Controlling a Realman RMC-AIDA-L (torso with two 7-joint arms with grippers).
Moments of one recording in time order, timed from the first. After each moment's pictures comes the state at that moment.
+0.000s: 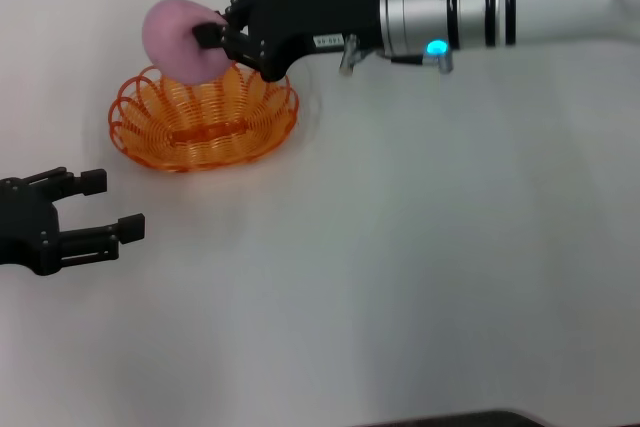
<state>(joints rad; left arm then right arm) -0.31 -2.16 0.56 0.97 2.18 1.76 -1.51 0.84 2.11 -1.16 -0.39 -1.54 -1.18 1.18</state>
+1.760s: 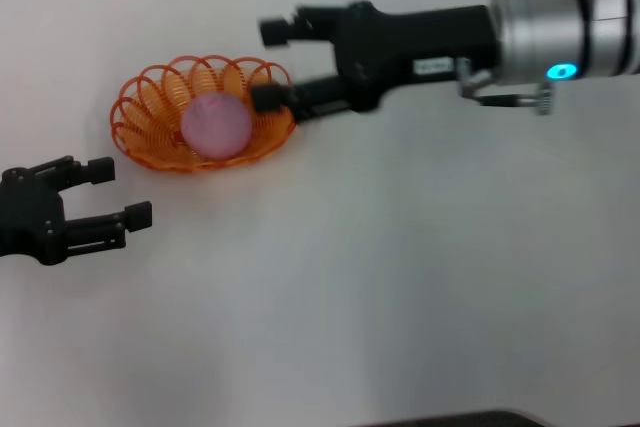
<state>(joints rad) -0.32 -2.16 0.55 0.95 2.14 1.77 -1.51 0.62 2.04 -1.18 -0.63 -1.53 -1.53 1.50</state>
